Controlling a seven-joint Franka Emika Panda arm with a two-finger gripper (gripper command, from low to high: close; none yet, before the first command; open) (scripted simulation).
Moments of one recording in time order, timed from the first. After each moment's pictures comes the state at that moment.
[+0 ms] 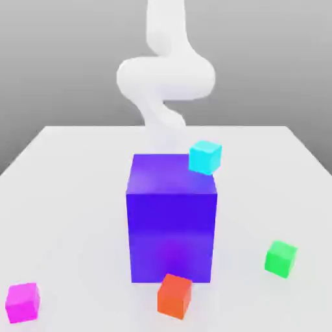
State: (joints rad) arm 0.03 -0.71 -0.06 -2.30 0.02 2.32 0.73
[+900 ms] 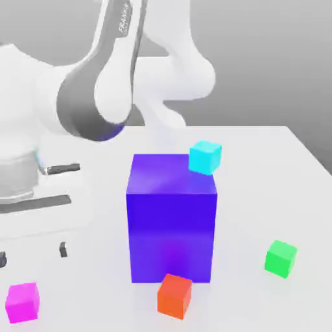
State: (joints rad) arm -0.02 0.25 -0.41 -2.30 0.38 2.57 -0.13
